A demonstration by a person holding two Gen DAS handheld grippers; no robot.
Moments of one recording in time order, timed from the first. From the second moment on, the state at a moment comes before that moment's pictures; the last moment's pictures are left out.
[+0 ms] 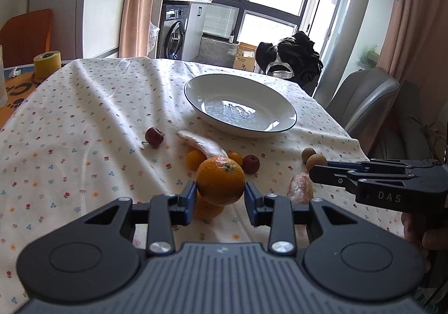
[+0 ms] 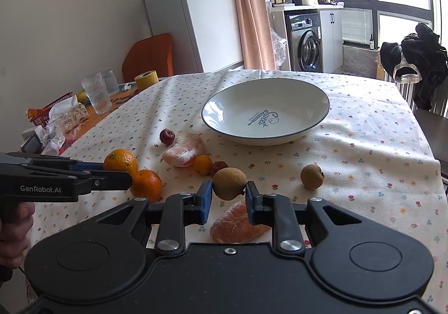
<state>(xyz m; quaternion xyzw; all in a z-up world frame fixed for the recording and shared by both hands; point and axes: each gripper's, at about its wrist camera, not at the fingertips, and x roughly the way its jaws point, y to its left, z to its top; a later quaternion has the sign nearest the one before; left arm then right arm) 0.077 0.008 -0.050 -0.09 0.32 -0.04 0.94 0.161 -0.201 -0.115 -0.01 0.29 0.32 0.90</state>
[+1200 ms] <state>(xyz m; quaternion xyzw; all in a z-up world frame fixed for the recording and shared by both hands) 0.147 0.009 -0.038 -0.08 0.31 -0.04 0.95 0.212 -0.195 -0.100 0.01 0.26 0.32 0.91</state>
